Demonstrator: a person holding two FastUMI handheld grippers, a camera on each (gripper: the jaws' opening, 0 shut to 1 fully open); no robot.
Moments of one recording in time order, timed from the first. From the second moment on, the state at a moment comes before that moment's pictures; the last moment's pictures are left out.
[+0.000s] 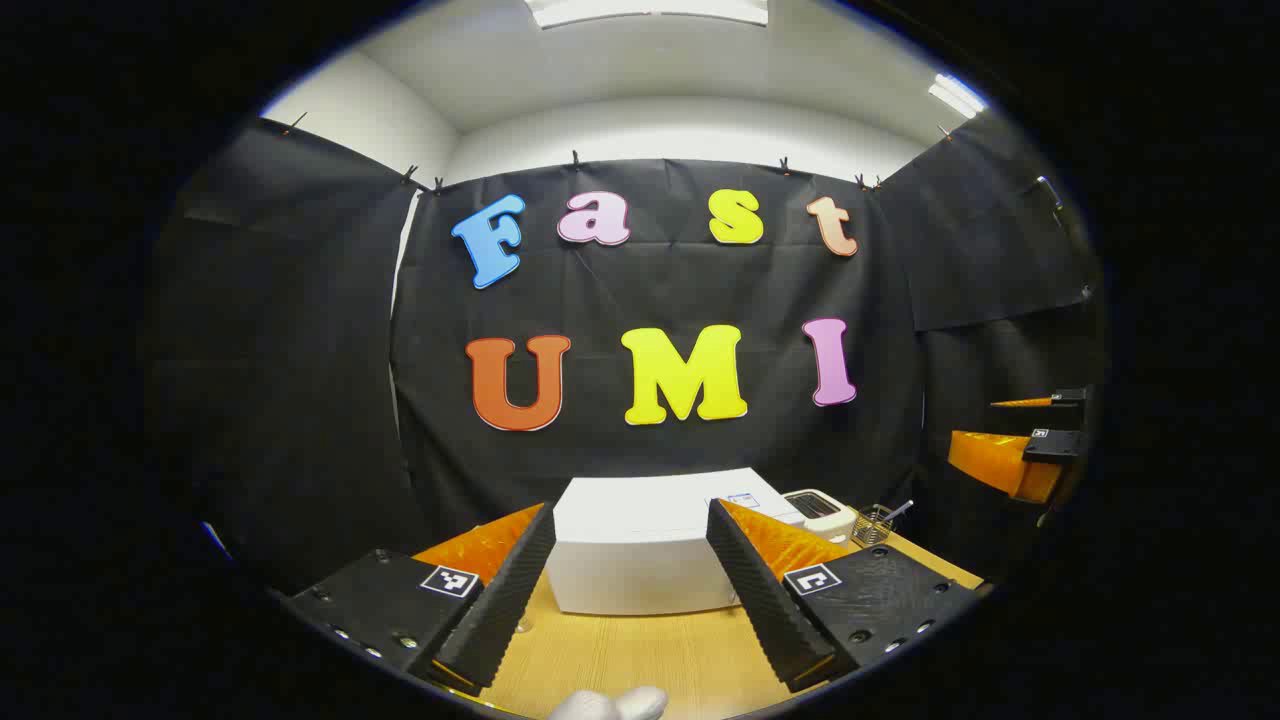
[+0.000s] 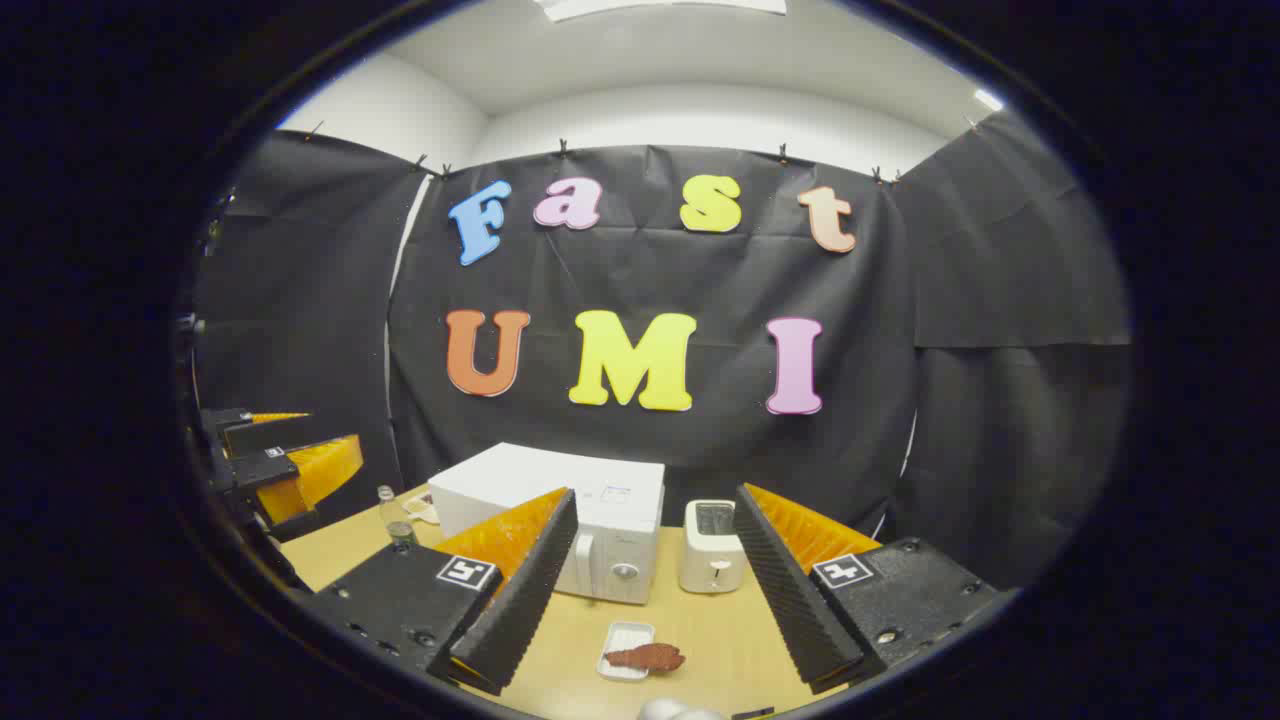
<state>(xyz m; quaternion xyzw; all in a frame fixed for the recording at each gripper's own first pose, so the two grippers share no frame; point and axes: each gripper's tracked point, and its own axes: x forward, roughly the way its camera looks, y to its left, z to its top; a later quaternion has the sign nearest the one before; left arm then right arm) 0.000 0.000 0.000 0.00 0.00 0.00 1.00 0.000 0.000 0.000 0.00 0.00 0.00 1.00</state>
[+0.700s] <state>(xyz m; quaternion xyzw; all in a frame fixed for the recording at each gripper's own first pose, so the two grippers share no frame) 0.020 0.003 -0.010 0.01 0.00 0.01 1.00 0.014 -0.014 -0.007 0.01 0.01 -0.01 1.00</state>
